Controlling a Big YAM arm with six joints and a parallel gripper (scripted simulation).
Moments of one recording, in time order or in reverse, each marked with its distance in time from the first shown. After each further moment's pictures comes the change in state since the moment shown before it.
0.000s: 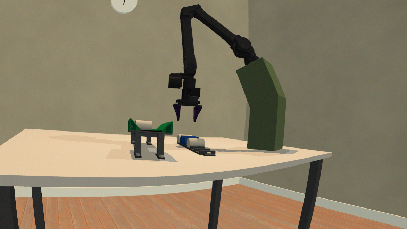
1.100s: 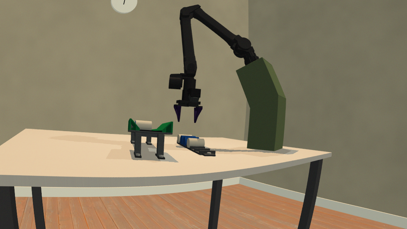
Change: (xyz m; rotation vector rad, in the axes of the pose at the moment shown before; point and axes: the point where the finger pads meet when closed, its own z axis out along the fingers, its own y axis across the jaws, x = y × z) arm 0.000 0.002 0.003 -0.003 -0.001 0.000
